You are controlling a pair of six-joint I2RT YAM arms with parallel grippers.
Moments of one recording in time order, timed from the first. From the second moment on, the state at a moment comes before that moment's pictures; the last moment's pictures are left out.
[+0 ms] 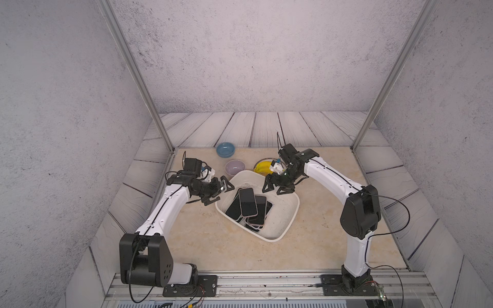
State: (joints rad) left arm -0.12 1.40 1.14 -0.83 0.63 -0.48; right arm 0.56 1.95 1.78 -1.16 -0.54 0.36
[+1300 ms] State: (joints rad) left arm -0.11 1.34 1.20 -1.16 0.11 -0.38; right arm 0.92 2.36 2.25 -1.24 0.06 0.54
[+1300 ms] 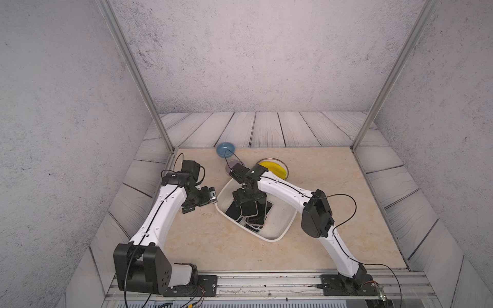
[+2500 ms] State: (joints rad) left arm -0.20 1.23 0.92 -1.03 0.47 -0.42; right arm 0.90 2.17 1.97 -1.23 0.14 0.54
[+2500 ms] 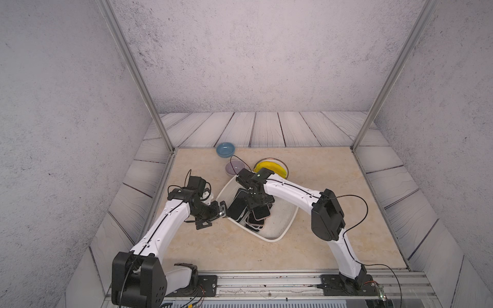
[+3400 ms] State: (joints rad) left arm -0.68 1.58 0.97 -0.67 0.59 -0.67; right arm 0.47 1.47 1.39 -1.18 0.21 0.55
